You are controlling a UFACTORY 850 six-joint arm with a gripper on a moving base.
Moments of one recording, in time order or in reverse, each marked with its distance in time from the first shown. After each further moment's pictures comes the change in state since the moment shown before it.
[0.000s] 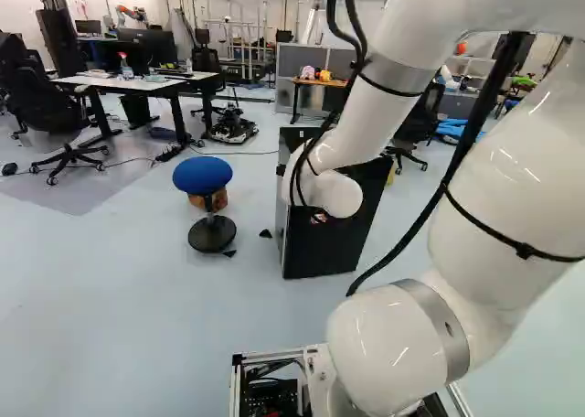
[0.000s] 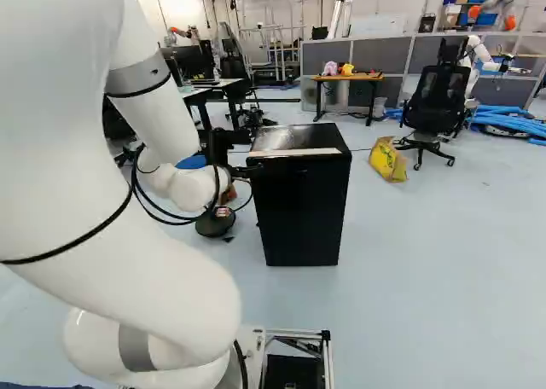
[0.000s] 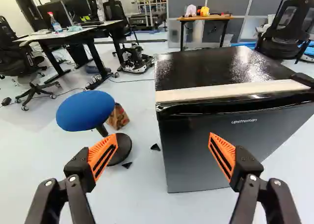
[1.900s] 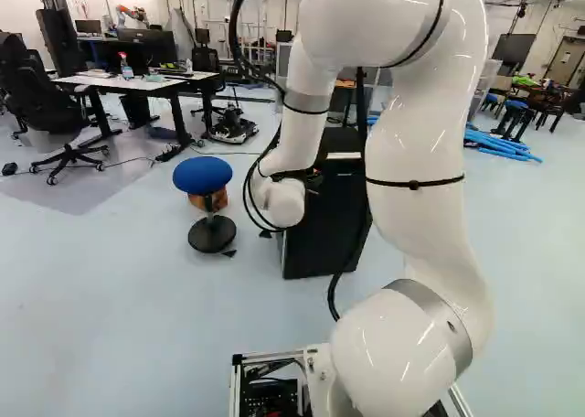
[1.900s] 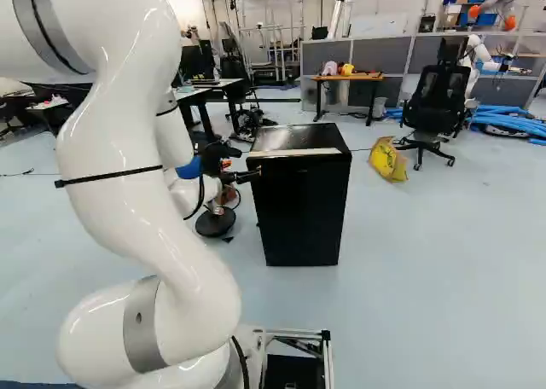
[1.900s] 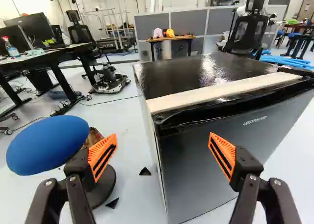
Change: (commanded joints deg) arm 11.1 -25.4 -13.5 24.4 21.5 0.0
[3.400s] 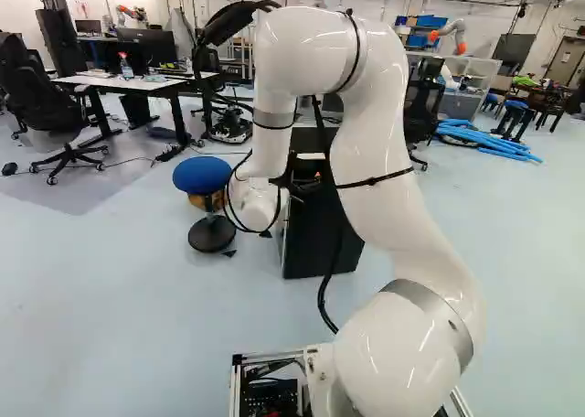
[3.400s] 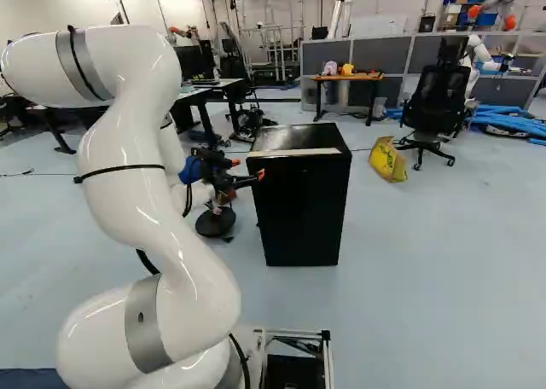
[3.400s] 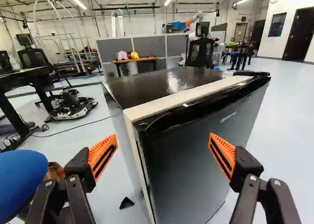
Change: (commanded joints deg) arm 5.2 -12.1 -10.7 20.5 9.3 0.0
